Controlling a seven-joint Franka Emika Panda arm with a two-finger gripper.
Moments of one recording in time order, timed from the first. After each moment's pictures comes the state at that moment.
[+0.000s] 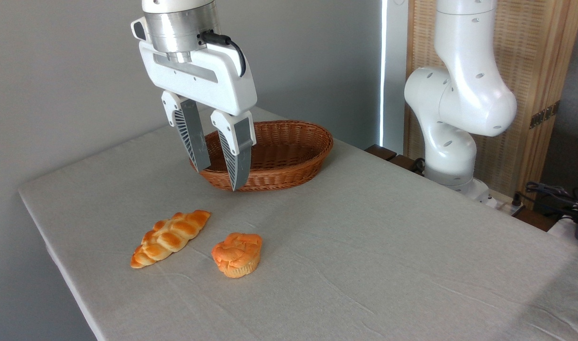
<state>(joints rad) -0.10 0.02 0.02 -1.61 -0.02 1.64 0.59</state>
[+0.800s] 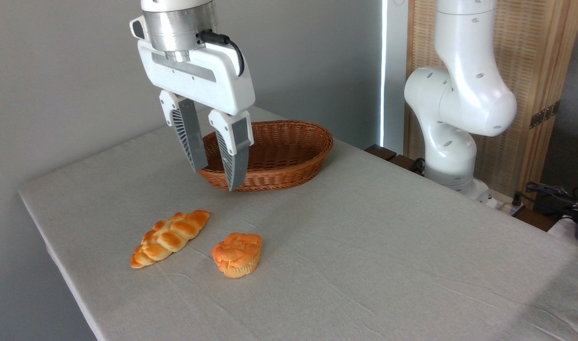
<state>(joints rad) -0.10 0.02 0.02 -1.61 -0.02 1.67 0.59</state>
